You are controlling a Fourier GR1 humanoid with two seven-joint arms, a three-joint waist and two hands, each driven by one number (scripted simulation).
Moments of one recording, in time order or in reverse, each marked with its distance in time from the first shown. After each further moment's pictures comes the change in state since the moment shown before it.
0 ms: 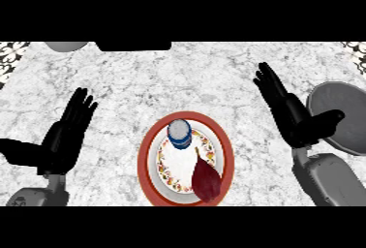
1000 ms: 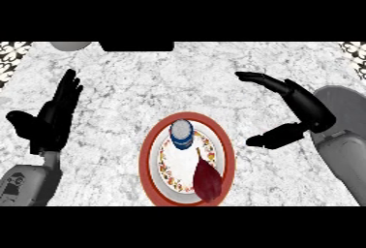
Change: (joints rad) left arm -0.144 0.066 0.028 0.110 -0.180 0.084 0.044; right arm -0.159 -0.194 0.076 0.092 0.285 0.273 -0.324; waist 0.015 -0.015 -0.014
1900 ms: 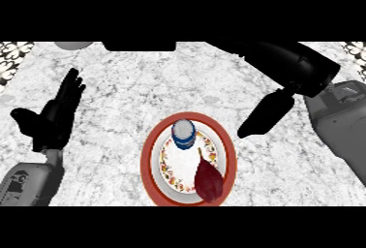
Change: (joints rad) left arm -0.014 -0.030 0.028 0.017 -0.033 -0.036 0.009; right arm -0.393 0.039 0.007 -0.161 0.102 0.291 0.572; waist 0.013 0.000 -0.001
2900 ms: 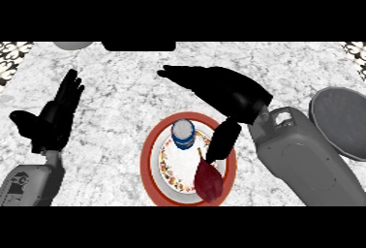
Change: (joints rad) left arm 0.011 -0.040 0.051 -0.006 -0.050 -0.044 -0.003; right arm 0.078 0.264 0.035 -0.009 0.194 0.112 0.189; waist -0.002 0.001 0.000
